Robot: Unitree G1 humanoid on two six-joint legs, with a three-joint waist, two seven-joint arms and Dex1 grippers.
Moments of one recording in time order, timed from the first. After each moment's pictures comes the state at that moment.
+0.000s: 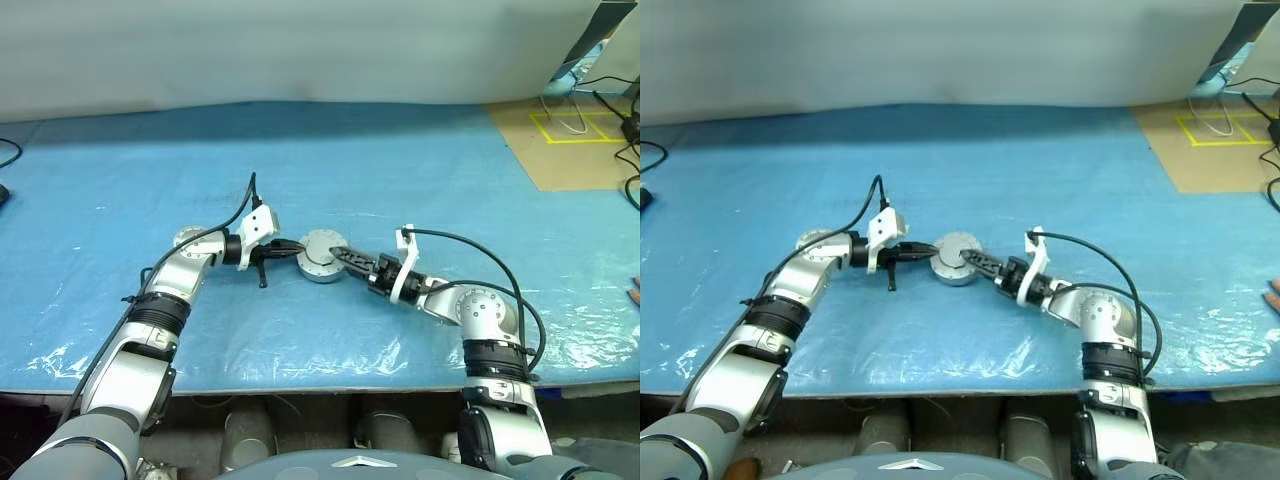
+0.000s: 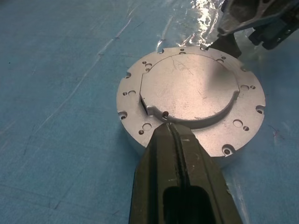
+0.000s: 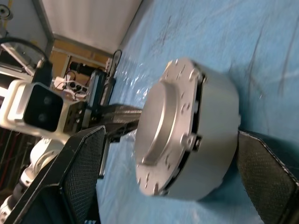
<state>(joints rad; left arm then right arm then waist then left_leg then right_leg) -0.64 0.39 -0.19 0.59 -0.09 -0.08 -1.17 -0.42 -0.15 -0.26 0.22 0.75 1.07 0.60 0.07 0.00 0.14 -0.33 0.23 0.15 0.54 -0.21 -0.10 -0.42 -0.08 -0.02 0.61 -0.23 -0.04</state>
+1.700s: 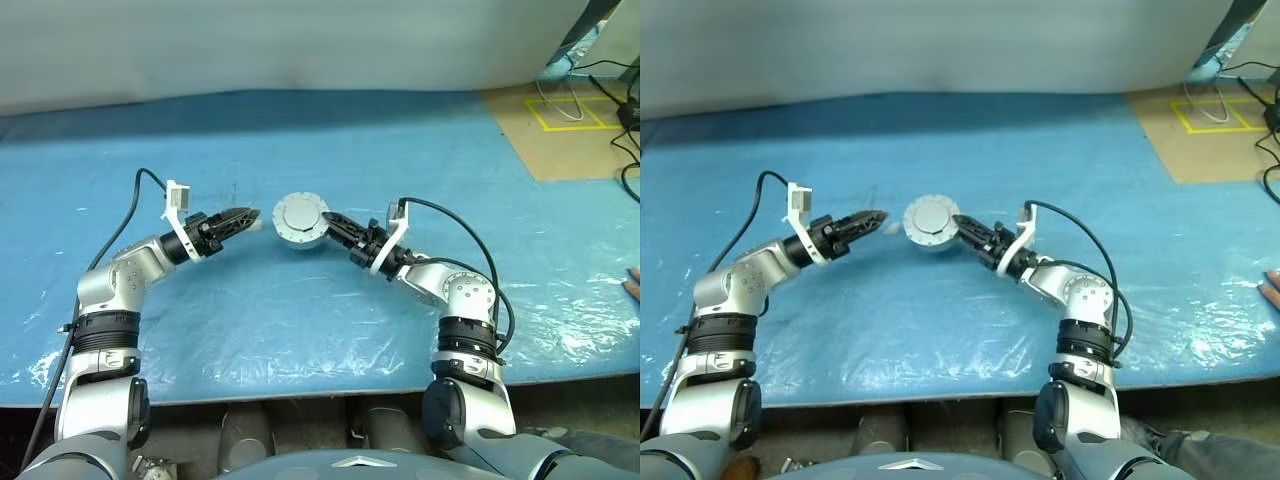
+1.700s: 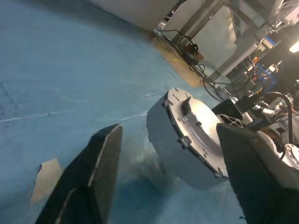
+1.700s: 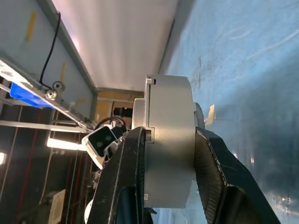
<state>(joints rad) -0.51 0.44 0.27 0.32 -0.67 0.71 -1.02 -0.55 0.02 -0.46 0.25 1.04 1.20 0.32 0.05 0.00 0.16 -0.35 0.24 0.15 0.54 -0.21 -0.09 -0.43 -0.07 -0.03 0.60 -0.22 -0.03</state>
